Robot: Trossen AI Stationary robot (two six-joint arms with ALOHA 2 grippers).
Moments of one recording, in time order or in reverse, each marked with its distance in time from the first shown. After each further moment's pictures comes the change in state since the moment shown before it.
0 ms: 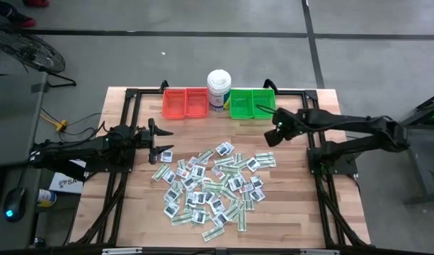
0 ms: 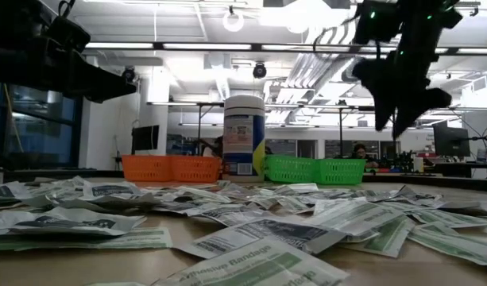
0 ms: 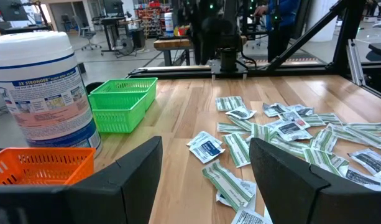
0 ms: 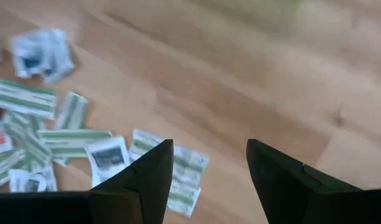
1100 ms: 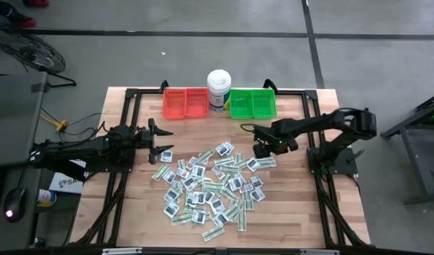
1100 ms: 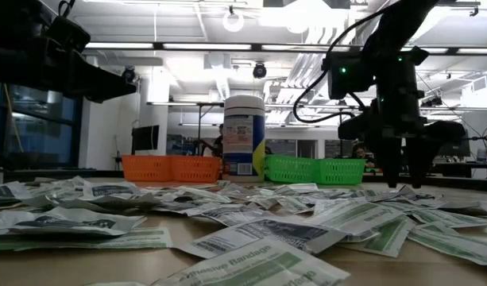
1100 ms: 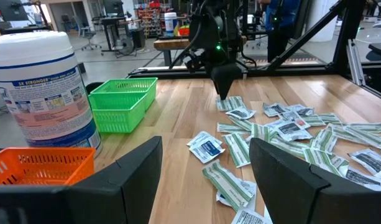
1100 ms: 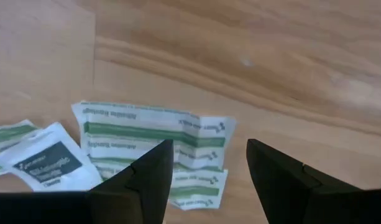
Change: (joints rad) left arm 0.000 0.000 0.000 0.000 0.000 0.000; right arm 0.108 0.408 0.000 0.085 -0.106 0.280
